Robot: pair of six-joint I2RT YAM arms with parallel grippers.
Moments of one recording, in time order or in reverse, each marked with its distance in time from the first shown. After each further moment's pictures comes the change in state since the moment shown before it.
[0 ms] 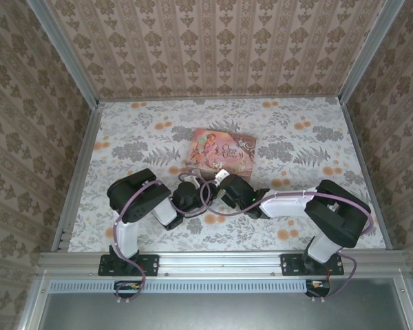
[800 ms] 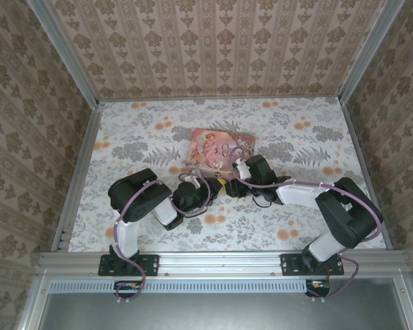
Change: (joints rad) left arm 0.000 0.012 0.002 0.021 -0.002 -0.001; right arm -0.312 -0.066 -0.045 0.050 -0.748 0.439
